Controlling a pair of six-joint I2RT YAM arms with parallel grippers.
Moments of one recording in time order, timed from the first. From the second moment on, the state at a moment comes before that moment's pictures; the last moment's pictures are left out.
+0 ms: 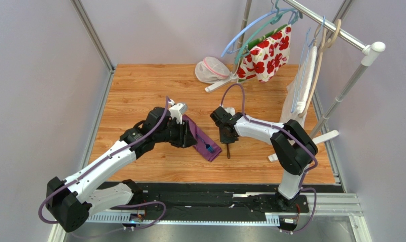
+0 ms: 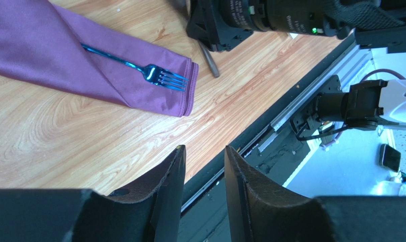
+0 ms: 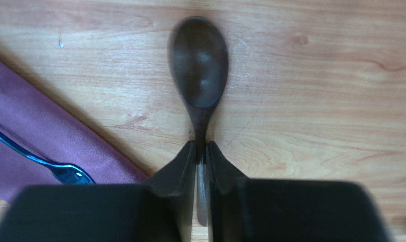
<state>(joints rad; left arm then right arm) -0.67 1.04 0.85 -0.45 0.31 -0.49 0.73 1.80 1.13 -0.59 0.26 0.63</state>
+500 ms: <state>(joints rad) -0.69 1.21 0.83 -0.05 0.50 -0.55 0.72 1.31 1.12 -0.64 0.24 0.83</state>
